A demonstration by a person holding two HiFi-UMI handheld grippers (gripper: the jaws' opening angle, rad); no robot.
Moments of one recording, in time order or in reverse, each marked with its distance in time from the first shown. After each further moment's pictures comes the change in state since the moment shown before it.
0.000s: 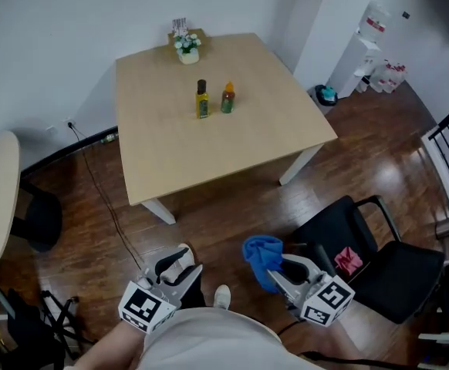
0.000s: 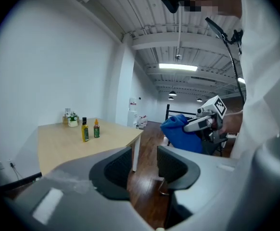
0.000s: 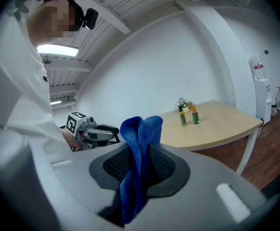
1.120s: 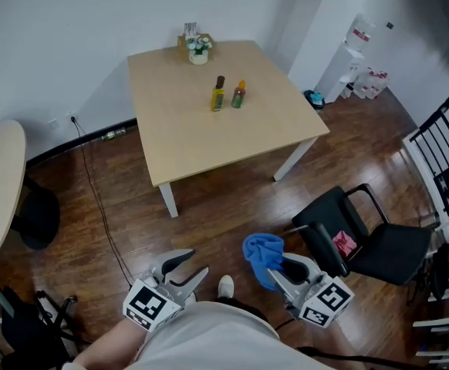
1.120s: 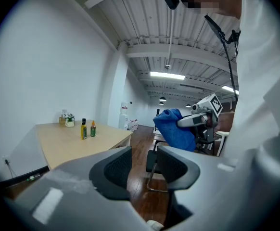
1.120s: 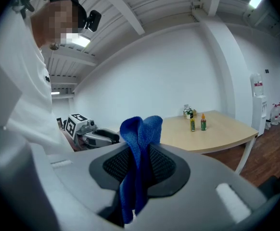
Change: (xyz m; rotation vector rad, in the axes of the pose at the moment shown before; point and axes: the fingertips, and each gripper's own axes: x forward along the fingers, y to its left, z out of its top) left arm -0.146 -0.026 -0.040 0.027 -0.037 -0.127; right arm 0.010 0.168 -0.007 -0.090 -0.032 -0.080
